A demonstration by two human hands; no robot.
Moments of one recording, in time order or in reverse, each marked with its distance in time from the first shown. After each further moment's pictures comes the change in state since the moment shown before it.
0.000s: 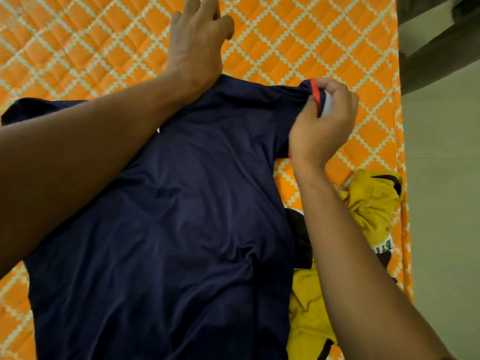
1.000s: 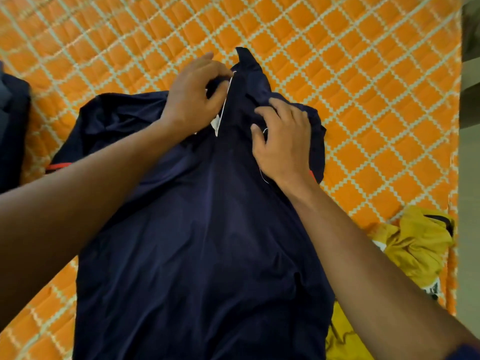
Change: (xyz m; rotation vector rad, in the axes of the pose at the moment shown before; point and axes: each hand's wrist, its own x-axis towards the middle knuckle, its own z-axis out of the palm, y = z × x) left_hand -0.087 -0.106 -0.010 -0.487 0.061 -0.143; right_hand -0.068 -0.047 0.078 -0.351 -0.744 -0.556
